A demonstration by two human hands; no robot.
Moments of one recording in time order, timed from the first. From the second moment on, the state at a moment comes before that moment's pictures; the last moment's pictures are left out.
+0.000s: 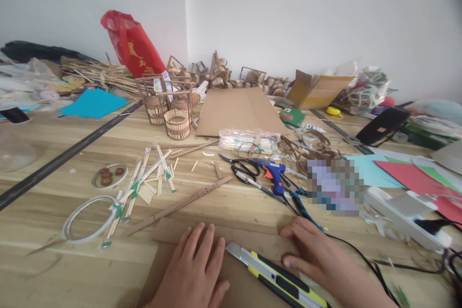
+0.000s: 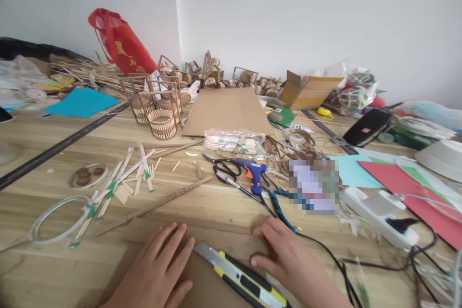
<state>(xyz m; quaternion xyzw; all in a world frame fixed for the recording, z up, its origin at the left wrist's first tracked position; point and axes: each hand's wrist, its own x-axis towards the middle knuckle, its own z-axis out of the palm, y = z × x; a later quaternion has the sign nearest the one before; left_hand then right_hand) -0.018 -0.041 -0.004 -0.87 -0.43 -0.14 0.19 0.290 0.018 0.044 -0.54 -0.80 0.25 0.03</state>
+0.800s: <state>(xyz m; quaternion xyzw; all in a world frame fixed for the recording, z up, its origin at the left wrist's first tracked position) -0.013 -0.041 -0.019 -0.84 -0.47 -0.19 0.19 0.294 0.019 0.045 -0.52 -0.82 0.24 0.08</state>
